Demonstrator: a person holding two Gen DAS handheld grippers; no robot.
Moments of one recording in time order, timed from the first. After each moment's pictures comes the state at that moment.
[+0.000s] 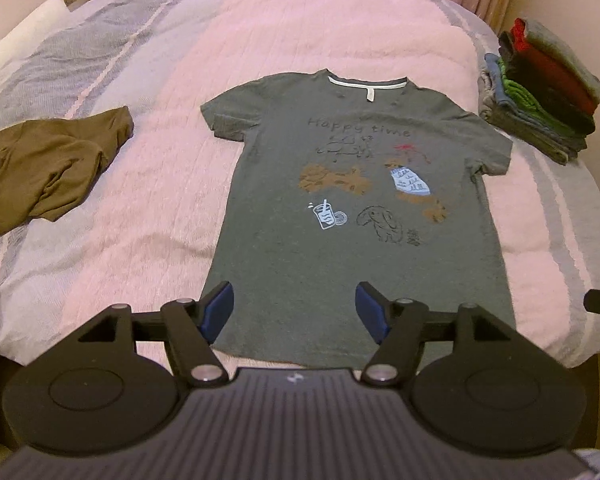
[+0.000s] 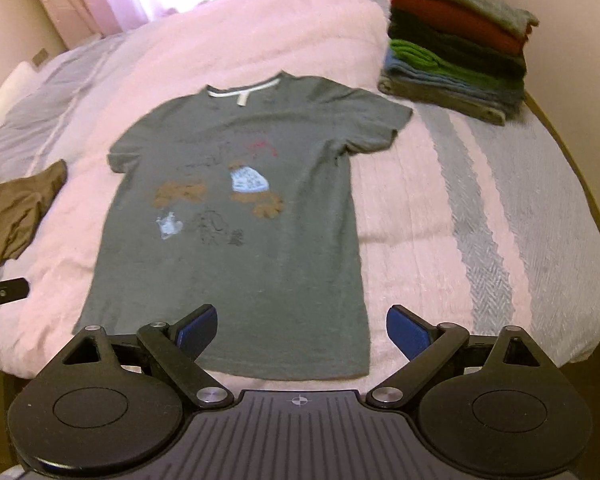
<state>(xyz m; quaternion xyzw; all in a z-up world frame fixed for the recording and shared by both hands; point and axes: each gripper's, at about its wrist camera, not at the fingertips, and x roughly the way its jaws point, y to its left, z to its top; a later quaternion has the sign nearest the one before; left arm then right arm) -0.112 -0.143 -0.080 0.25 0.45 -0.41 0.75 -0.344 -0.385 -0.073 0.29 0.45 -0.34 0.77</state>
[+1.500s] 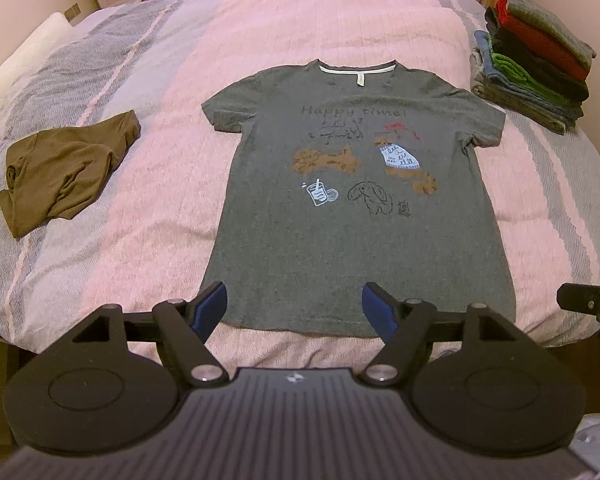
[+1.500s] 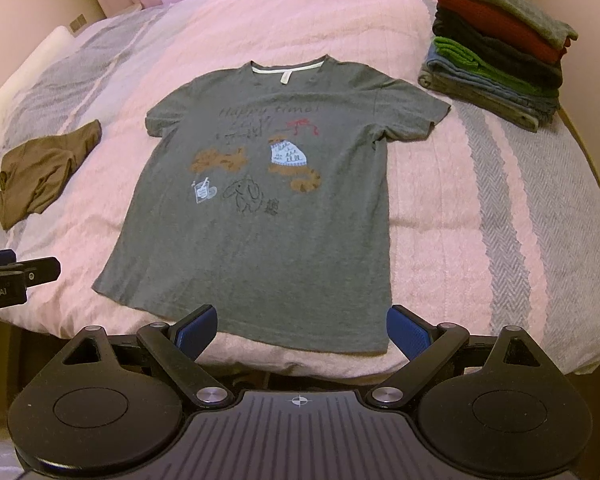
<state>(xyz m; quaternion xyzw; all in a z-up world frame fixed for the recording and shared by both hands) -0.162 -0.133 -0.071 0.29 0.43 -0.40 0.75 -0.344 -0.355 -0.075 0.27 0.48 -0.29 0.79</state>
